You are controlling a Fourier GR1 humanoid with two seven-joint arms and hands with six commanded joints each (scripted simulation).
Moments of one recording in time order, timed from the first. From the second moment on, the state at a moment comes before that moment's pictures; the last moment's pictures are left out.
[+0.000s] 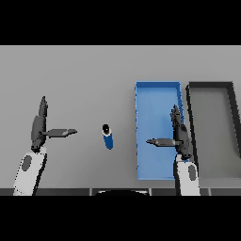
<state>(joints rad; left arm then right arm) -0.11 0.43 -0.16 -1.48 0.24 0.26 0.01 0.00 0.00 0.00 -1.57 0.00 0.00 0.00</state>
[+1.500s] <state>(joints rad) -0.04 0.57 -0.48 -1.67 0.16 -0.21 -0.03 0.09 -0.14 0.08 -1.68 0.11 0.09 -0.12</state>
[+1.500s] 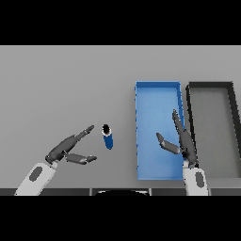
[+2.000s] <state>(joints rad) -0.17 0.35 -0.55 -1.47 0.12 -0.22 0.01 0.10 -0.14 0.07 -1.69 0.09 0.10 -0.10</state>
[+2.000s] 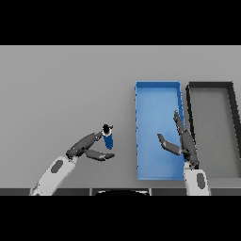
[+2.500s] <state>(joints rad) -0.23 0.20 -0.54 -1.33 0.15 -0.21 -0.09 0.12 -0.14 0.07 -1.69 0.10 0.09 -0.11</state>
